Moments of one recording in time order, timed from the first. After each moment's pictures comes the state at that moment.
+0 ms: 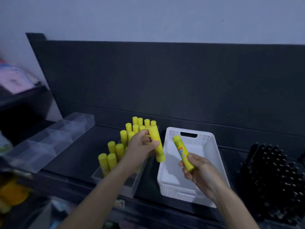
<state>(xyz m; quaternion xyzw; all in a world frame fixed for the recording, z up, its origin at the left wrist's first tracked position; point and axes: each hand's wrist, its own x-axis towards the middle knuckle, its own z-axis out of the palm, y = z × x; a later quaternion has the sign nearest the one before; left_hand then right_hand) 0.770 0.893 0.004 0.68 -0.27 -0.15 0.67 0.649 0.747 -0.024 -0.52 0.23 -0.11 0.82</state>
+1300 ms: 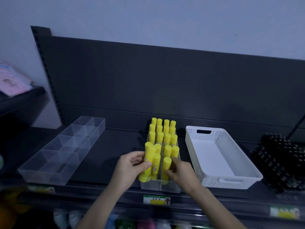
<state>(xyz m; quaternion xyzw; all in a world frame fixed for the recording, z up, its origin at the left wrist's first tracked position) 0.847 1.066 -0.038 0.69 -0.31 -0.18 0.63 0.739 0.907 -0.057 -0.92 0.25 -0.11 0.27</state>
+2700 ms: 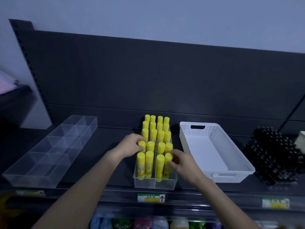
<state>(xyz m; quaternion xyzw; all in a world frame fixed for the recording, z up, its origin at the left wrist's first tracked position) 0.920 0.997 -0.036 0.81 -0.41 -0.23 0.35 0.730 0.882 -0.046 -0.91 0.22 -0.14 0.30</state>
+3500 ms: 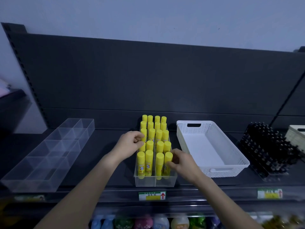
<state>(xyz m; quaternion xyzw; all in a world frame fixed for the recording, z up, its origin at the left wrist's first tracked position) 0.907 1.010 -0.025 0.80 -0.44 -0.13 0.39 0.725 0.888 -0.050 -0.90 0.26 -0.14 0.33</state>
